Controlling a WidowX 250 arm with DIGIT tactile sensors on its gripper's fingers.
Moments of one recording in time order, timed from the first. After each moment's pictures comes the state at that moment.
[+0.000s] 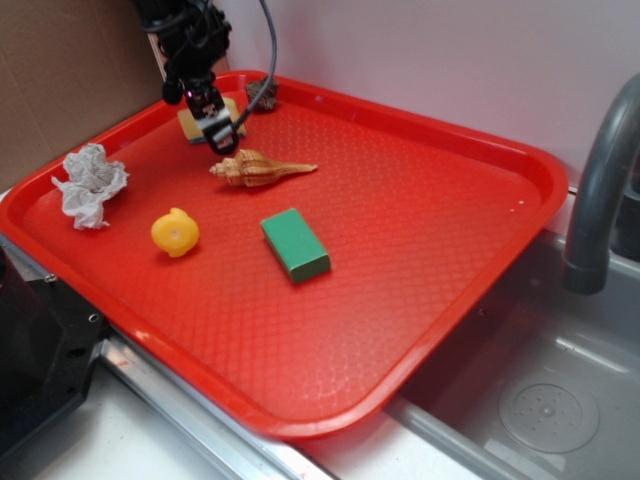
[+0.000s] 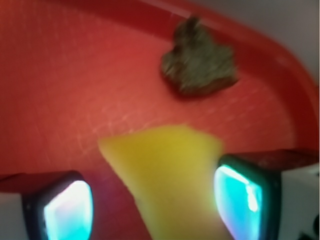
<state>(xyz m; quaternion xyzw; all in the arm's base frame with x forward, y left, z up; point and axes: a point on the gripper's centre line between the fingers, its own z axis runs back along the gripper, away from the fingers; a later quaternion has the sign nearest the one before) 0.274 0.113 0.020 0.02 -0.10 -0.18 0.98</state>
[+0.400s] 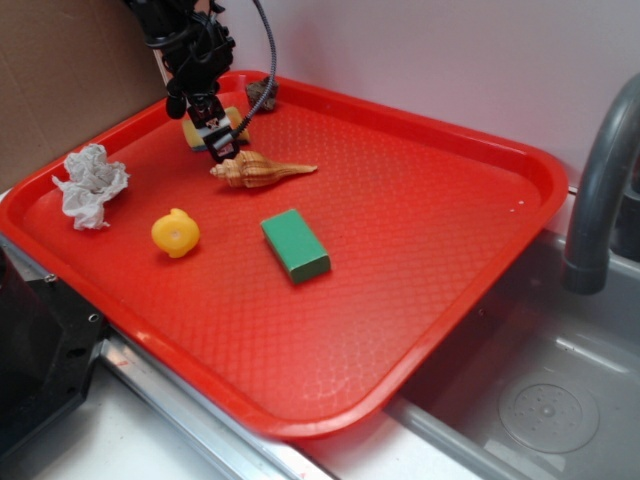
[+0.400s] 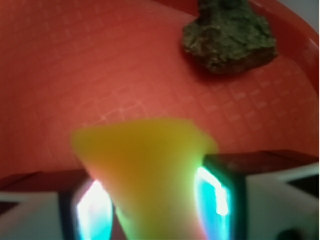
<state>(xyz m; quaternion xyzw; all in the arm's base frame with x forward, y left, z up) 0.272 0.108 0.016 0.03 -0.08 -0.18 0.98</state>
